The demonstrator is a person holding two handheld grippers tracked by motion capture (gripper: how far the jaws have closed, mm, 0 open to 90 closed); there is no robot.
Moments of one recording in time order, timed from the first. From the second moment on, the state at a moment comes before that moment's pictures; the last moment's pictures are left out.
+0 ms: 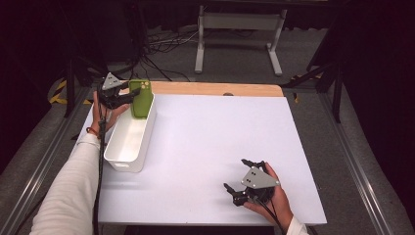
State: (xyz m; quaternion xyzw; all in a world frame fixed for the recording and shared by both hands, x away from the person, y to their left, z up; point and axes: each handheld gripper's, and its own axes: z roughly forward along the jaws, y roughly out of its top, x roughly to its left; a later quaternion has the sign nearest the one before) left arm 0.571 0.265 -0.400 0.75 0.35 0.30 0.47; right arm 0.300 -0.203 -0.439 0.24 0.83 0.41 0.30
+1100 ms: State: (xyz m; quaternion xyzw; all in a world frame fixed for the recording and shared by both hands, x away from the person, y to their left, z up) left arm 0.513 0.275 -0.385 0.73 0.37 0.32 0.48; right arm 0.304 -0.217 -0.425 0.25 0.78 0.46 0.33
